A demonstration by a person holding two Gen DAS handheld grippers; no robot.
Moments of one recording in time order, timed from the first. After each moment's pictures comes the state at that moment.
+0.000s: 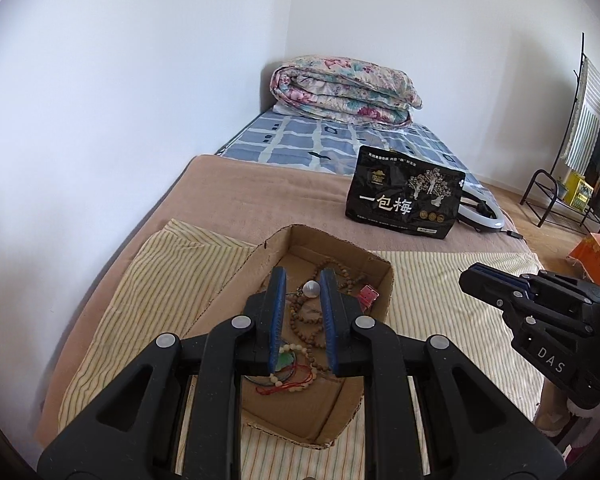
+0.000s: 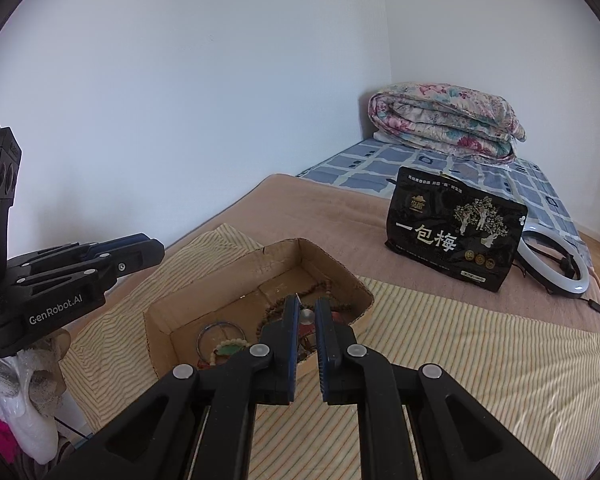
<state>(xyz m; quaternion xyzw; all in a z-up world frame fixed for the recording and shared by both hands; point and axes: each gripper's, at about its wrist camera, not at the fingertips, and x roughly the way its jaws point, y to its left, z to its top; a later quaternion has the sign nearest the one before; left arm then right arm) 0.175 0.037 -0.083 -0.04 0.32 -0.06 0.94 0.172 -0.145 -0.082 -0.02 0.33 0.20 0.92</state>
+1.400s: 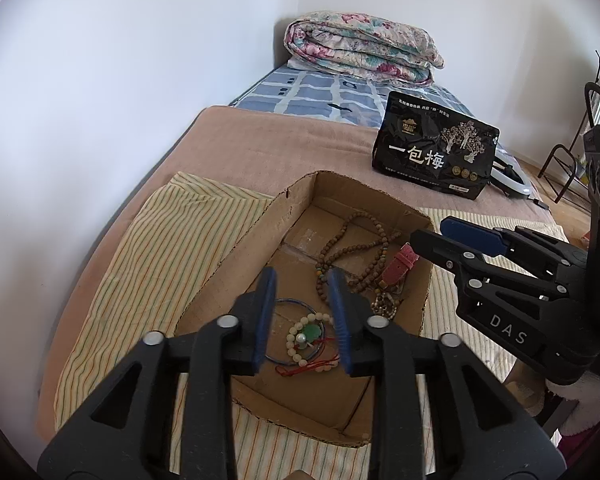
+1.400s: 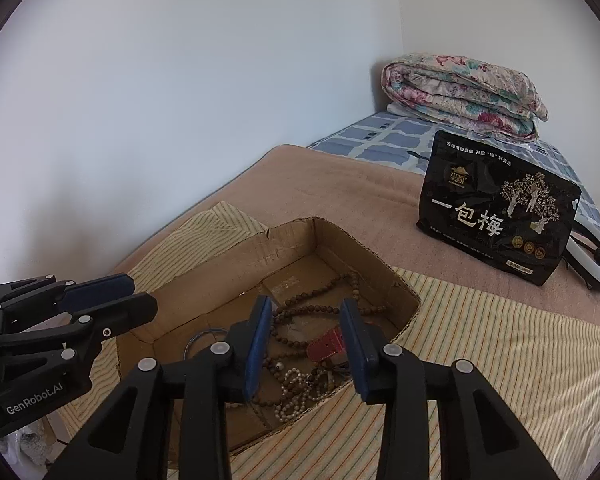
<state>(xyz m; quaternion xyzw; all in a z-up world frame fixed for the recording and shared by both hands) 0.200 0.043 -0.129 -0.03 0.39 -0.04 0.92 0.227 -0.107 -0.134 -0.02 0.37 0.21 0.91</state>
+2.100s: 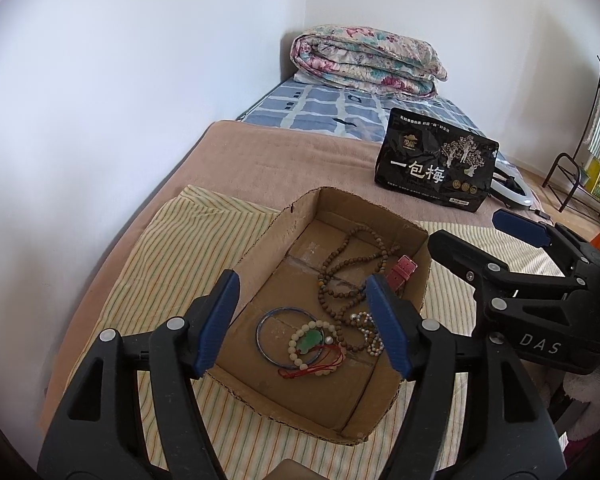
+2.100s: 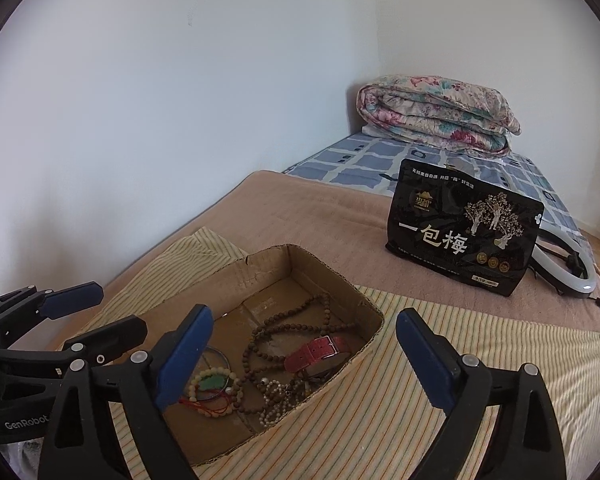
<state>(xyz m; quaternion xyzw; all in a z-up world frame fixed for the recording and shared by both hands) 0.189 0.045 -0.111 -0.03 0.37 -0.03 0.93 0.215 -0.120 -0.106 -0.02 0.33 0.16 0.93</state>
